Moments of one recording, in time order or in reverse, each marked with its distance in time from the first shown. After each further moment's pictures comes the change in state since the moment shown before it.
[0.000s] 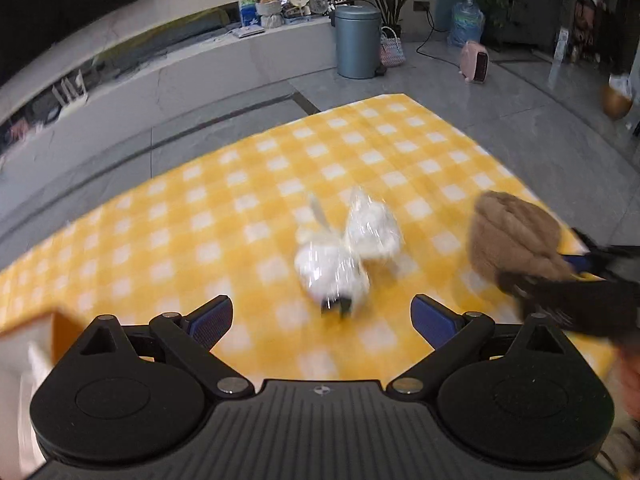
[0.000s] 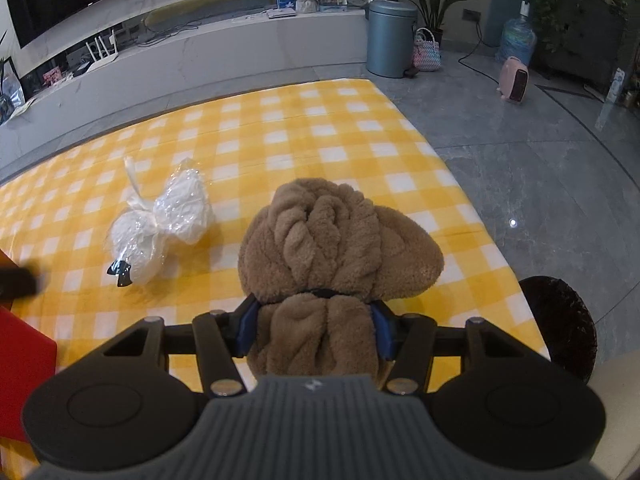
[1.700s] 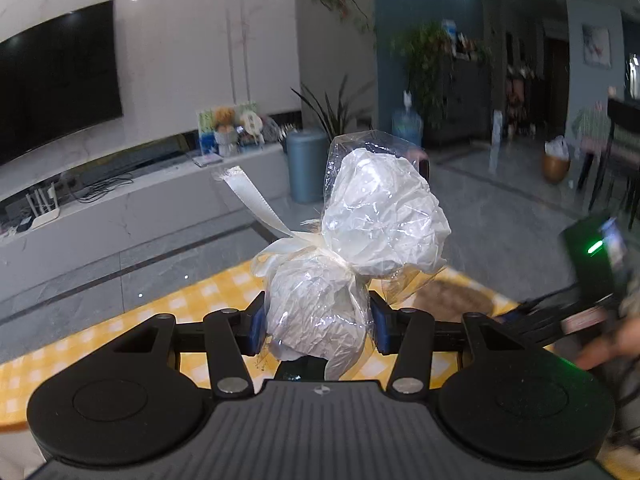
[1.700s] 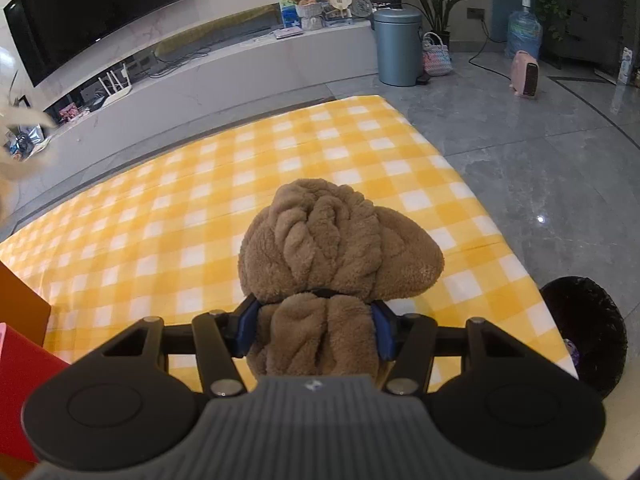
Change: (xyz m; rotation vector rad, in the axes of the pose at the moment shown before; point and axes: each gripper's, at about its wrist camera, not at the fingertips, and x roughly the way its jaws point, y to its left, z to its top) left arm -0.095 0.028 -0.018 0.049 -0.427 -0.147; right arm -0.002 -0.012 0.012 0.070 -0.045 0.105
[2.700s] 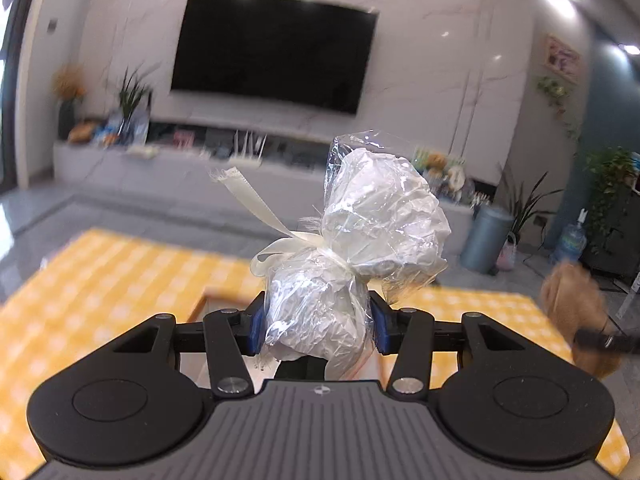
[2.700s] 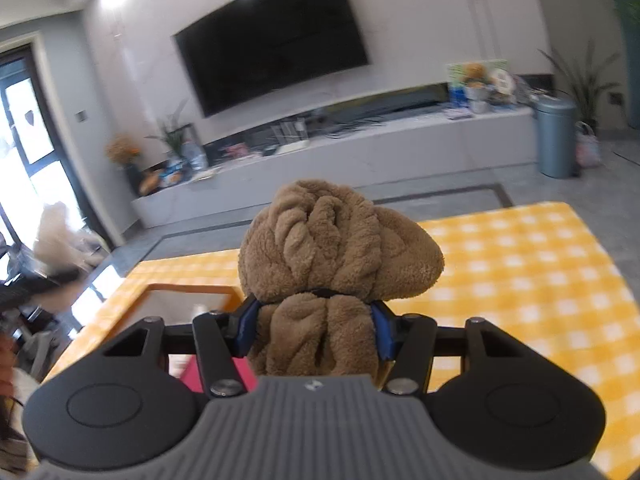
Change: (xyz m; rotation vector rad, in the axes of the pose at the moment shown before) left arm -0.143 0.144 -0.093 -0.504 -0.083 0.438; right arm -0.115 0.153 -0.008 -0.202 -0.218 0.453
